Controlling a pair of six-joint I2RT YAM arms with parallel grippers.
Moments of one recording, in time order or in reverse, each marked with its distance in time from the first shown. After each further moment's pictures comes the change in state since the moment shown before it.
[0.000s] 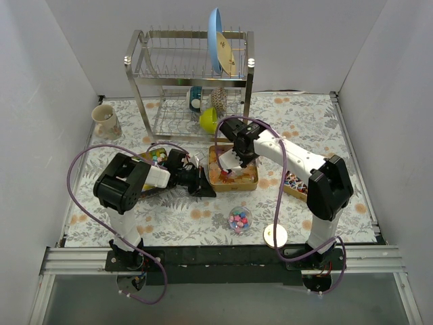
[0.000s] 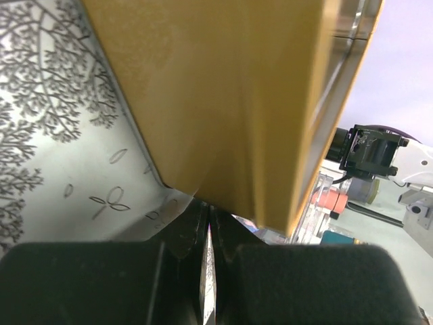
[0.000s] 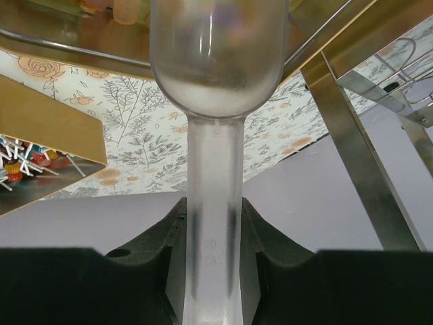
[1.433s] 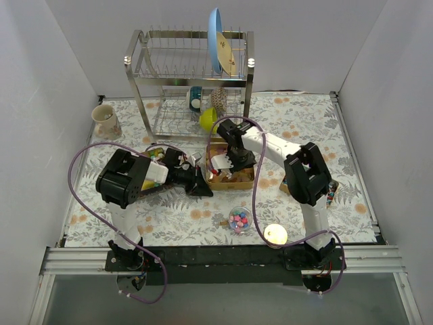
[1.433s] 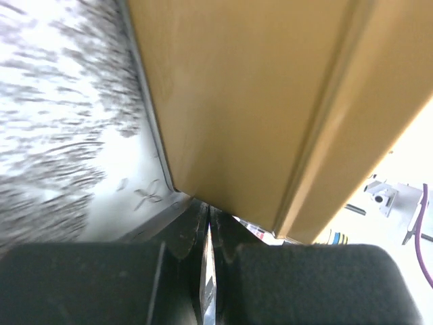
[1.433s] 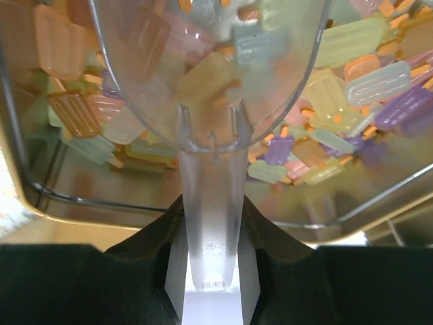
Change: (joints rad) left arm 0.052 0.072 0.046 -0.065 0.098 -0.003; right arm -0.050 0.238 0.086 -0.008 -0.277 0.142
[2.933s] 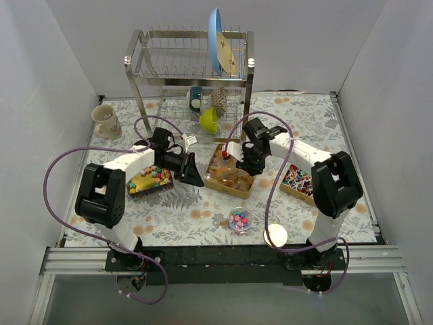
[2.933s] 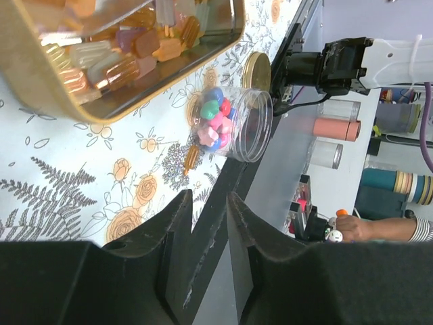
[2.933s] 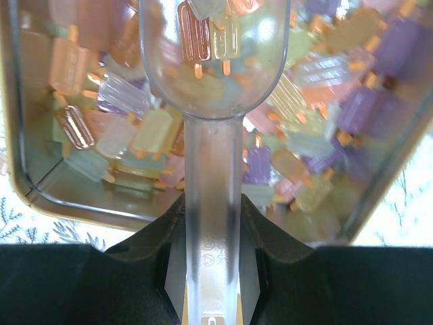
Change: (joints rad) left arm 0.087 -0.262 0.256 -0.764 0.069 0.579; right arm -0.161 -0.251 -0.337 0.285 -0.385 0.409
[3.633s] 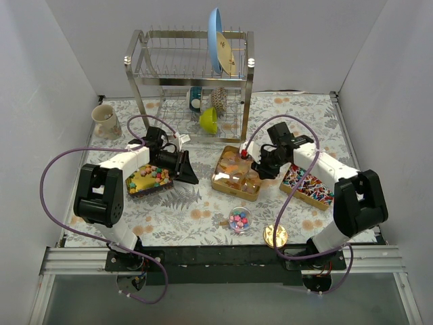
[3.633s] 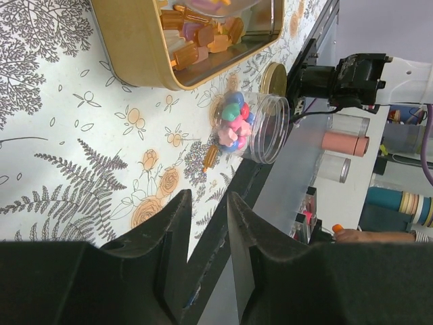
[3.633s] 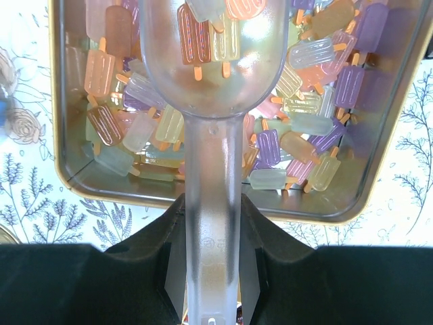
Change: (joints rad) left arm 0.068 0.000 0.006 -0.051 -0.039 0.045; right arm -0.127 -0.241 -0.241 0.101 -0.118 0.013
